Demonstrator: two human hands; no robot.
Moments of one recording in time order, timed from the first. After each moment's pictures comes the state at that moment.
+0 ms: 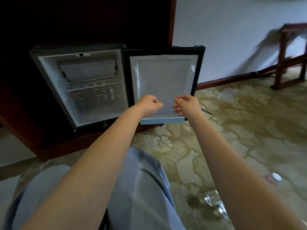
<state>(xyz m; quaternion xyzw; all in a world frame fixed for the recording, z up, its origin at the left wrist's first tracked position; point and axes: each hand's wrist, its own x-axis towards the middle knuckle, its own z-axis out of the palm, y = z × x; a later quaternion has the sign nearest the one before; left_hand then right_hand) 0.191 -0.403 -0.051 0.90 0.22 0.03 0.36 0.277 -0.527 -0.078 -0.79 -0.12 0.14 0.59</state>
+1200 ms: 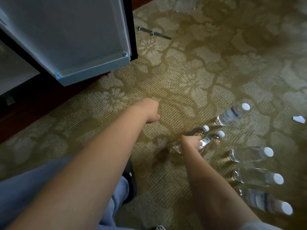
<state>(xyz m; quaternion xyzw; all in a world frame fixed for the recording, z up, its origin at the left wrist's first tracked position) 0.322 -0.545 -0.254 0.94 0.00 -0.32 0.09 0.300 -0.717 -0.432 -0.77 0.49 0.22 0.34</state>
